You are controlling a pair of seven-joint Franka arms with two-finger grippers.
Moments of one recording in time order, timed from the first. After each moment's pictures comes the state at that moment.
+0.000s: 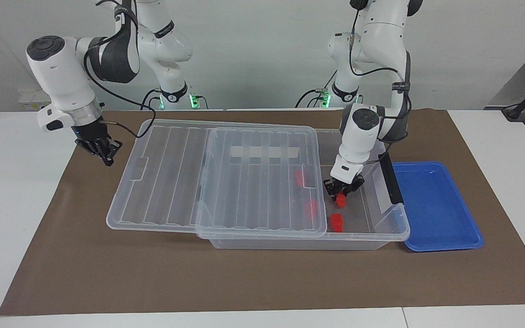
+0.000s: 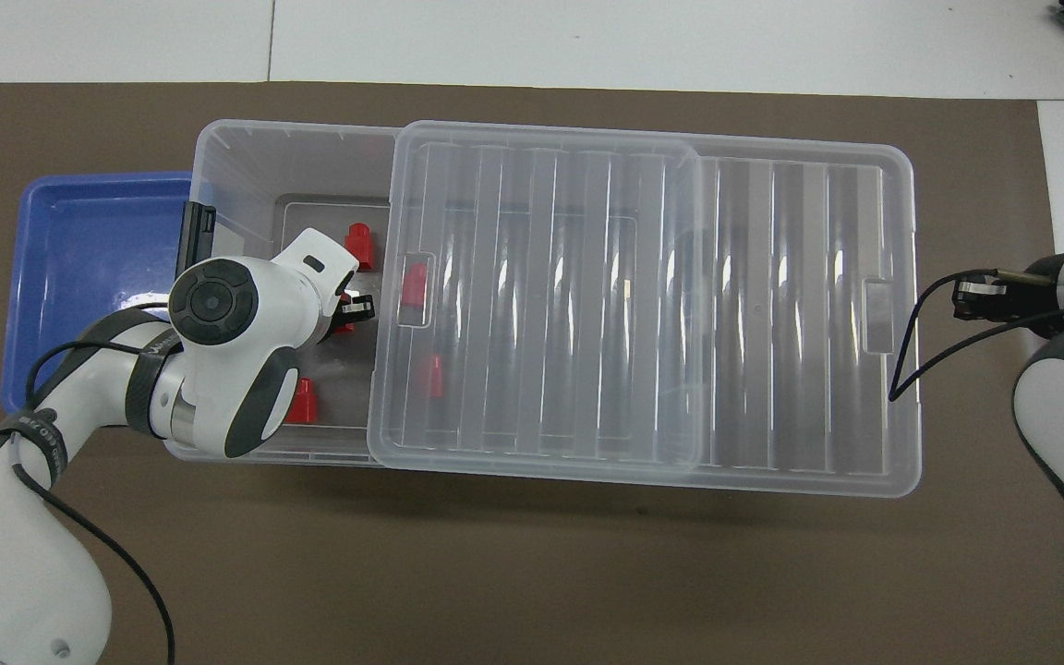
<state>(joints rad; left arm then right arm) -0.24 0.26 -0.09 -2.10 0.10 2.51 -0.50 -0.16 -0.05 0.06 -1.99 -0.02 2.06 0.18</state>
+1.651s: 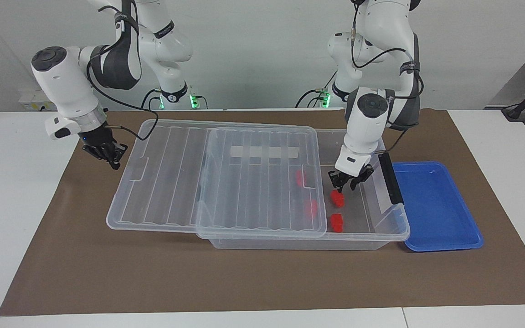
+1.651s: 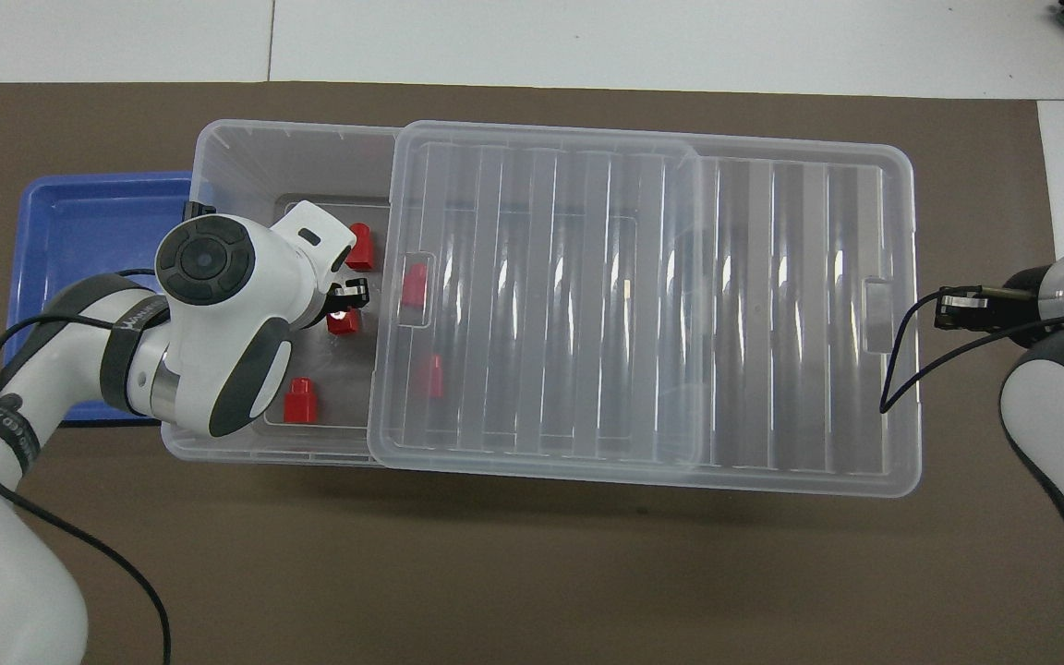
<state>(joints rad) -0.26 0.18 -0.09 -1.91 0.12 2.14 -0.51 -0.16 -0.05 0.06 -2.04 0.04 2.10 0.10</state>
